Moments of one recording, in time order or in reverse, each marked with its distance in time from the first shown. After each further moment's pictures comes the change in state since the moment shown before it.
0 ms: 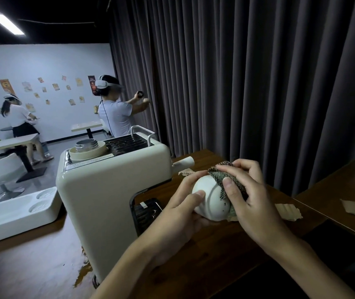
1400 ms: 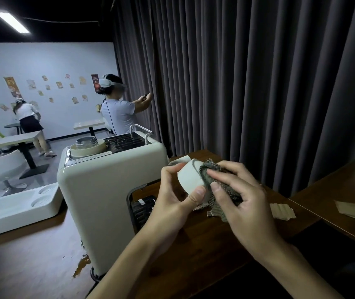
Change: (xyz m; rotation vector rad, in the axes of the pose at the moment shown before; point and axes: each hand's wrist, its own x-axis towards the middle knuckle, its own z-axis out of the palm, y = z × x) left_hand -0.007 0.008 0.019 0.124 0.233 0.239; right_hand -0.011 -0.022 -0.006 -0.034 0.072 -0.174
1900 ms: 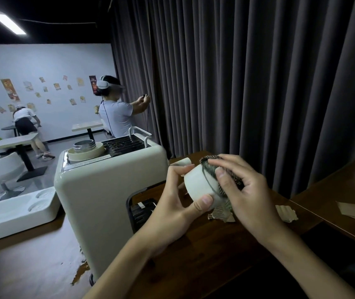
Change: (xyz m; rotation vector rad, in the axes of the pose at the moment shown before) left_hand 0.004 0.007 -0.007 0.242 -0.106 0.048; right_hand 0.025 0.009 0.000 0.107 -0.055 0.082
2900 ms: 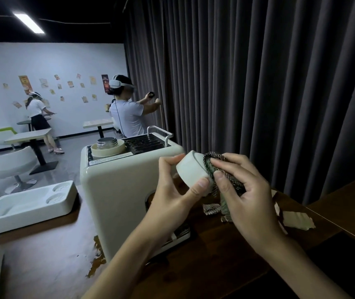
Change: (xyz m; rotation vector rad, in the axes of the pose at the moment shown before) left_hand -0.004 0.012 -0.026 0.016 0.205 0.062; right_hand -0.001 -0.022 0.035 -0.037 0.065 -0.063
